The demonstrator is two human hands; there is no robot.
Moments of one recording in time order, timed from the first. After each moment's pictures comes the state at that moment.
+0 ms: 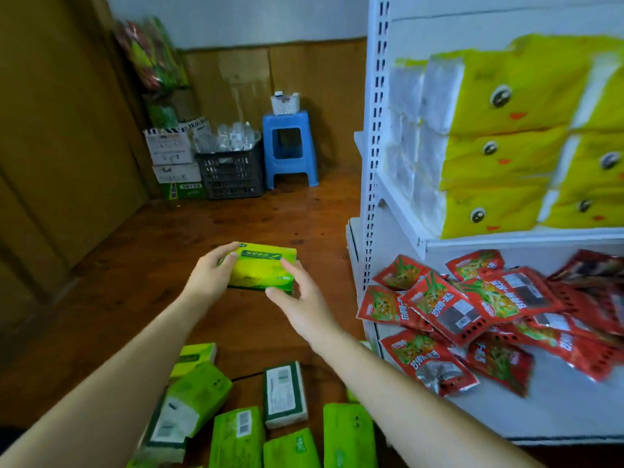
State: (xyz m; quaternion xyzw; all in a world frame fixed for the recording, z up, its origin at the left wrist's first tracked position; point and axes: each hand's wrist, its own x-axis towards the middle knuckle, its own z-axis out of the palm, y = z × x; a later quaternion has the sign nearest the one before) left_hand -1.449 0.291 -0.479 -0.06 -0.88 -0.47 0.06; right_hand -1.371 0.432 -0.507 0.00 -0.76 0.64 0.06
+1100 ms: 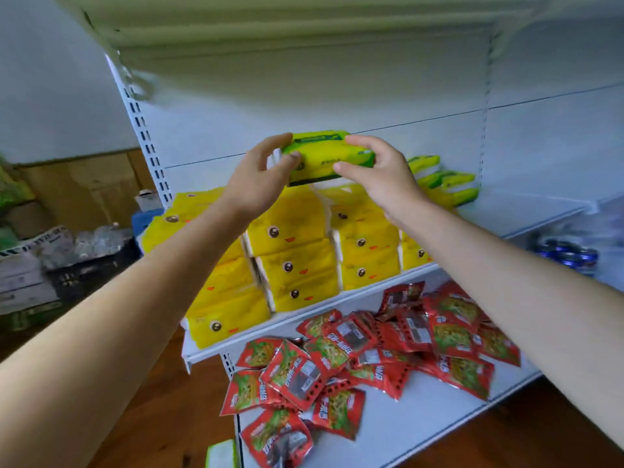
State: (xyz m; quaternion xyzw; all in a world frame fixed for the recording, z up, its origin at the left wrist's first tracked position) left_hand -1.289 0.653 -0.209 -0.43 -0.74 -0.51 0.08; right_hand -1.220 0.812 -0.243 -0.05 -0.72 0.50 0.47
